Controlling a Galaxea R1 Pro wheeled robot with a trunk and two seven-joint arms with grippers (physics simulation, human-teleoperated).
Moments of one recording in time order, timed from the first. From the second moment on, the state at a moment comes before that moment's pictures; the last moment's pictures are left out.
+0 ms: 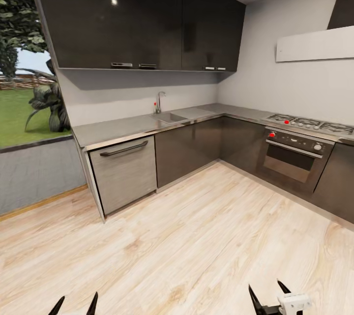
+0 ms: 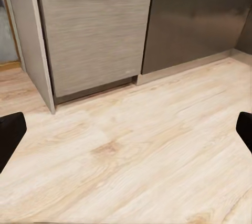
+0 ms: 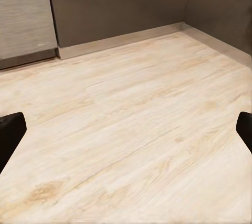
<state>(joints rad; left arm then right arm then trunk) 0.31 0.07 0.07 -1.31 0.18 -0.43 -0.07 0.22 -0.09 -0.12 -1.31 0.00 -0.26 0.19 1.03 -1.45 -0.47</state>
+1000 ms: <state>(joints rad) 0.31 0.07 0.07 -1.31 0.21 -0.43 -0.07 0.22 -0.07 -0.11 -1.27 0.00 -0.26 0.18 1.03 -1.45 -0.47</state>
